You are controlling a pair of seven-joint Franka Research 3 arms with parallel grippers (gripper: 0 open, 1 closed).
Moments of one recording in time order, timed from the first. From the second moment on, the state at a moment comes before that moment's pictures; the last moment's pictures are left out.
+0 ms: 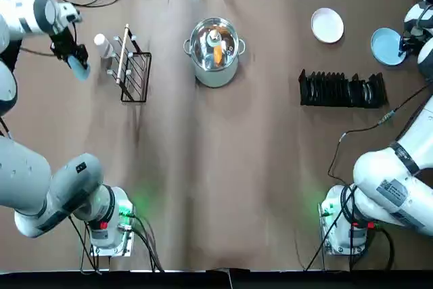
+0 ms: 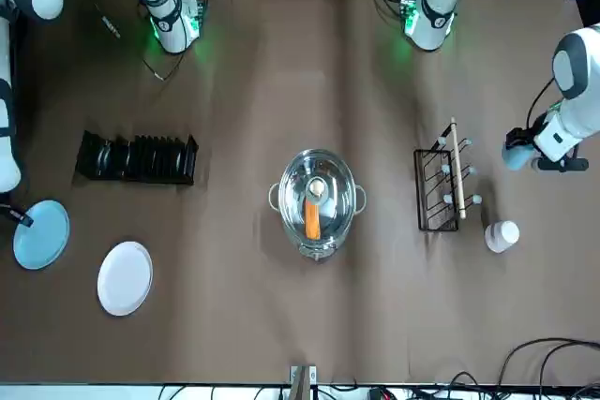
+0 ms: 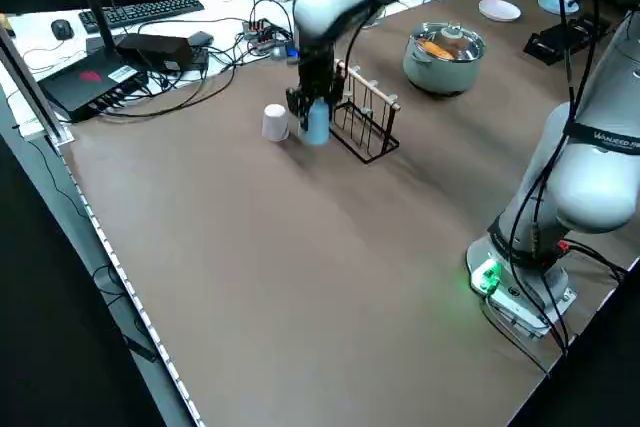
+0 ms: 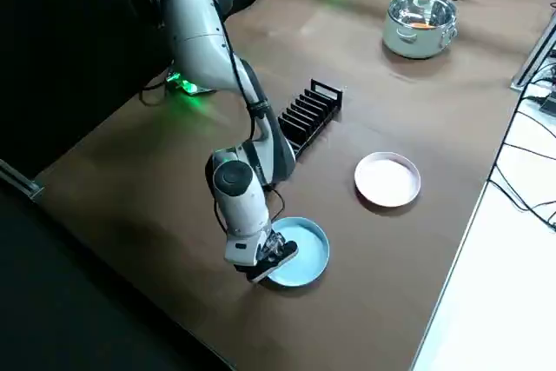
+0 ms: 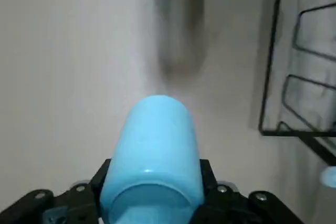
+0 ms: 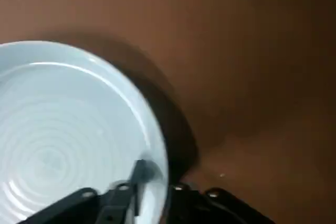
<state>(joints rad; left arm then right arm) 0.59 0.07 -0.32 -2.19 0.14 2.12 0.23 -0.57 0.88 -0.11 -1.44 0.11 2.47 -0.32</state>
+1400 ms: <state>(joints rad) 0.59 0.08 -0.60 -2.01 0.14 1.75 -0.07 -0.37 0.51 -0.05 -1.39 -0.18 1.92 -0.36</state>
